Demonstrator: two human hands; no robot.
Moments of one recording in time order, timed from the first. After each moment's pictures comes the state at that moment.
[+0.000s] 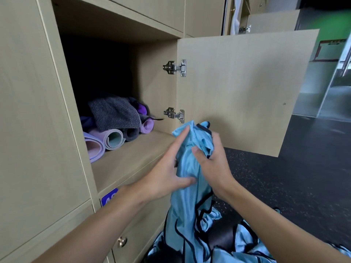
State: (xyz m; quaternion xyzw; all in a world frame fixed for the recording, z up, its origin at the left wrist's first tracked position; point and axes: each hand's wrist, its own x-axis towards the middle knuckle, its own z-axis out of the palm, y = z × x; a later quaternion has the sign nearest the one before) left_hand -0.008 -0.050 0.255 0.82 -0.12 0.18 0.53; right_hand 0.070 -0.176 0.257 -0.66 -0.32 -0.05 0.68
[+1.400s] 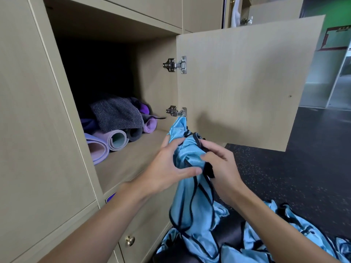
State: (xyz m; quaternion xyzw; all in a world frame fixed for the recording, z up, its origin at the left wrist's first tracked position) left_hand -0.004 -0.044 0.263 0.87 -0.03 0.26 0.41; right_hand 0.059 -0.185 0.254 -0.54 -0.27 0.09 0.79
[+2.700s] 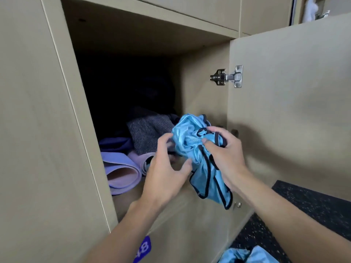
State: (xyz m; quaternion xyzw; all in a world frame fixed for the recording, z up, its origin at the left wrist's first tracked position) left_hand 0.046 0.066 0.272 0.80 0.16 0.46 0.35; right_hand 0.166 -0.027 0.296 -0.57 -0.32 0.05 0.76
